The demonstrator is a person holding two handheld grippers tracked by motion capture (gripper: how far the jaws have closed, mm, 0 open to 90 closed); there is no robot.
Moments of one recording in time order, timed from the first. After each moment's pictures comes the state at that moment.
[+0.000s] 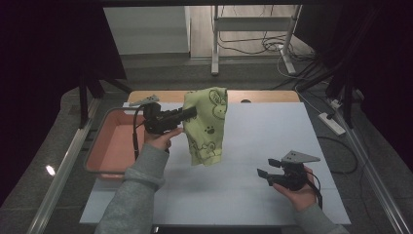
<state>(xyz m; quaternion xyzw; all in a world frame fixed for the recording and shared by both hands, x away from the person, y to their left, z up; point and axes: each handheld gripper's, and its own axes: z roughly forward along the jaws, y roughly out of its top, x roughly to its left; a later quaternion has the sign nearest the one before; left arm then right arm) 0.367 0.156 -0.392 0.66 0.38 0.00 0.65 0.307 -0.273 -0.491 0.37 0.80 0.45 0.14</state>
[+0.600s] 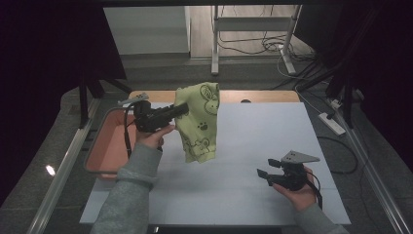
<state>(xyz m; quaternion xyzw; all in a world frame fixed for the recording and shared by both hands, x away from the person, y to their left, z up) 0.362 0.176 -0.384 0.64 0.38 0.01 0.66 0.307 -0.273 -0.492 0.37 0.80 0.45 0.14</state>
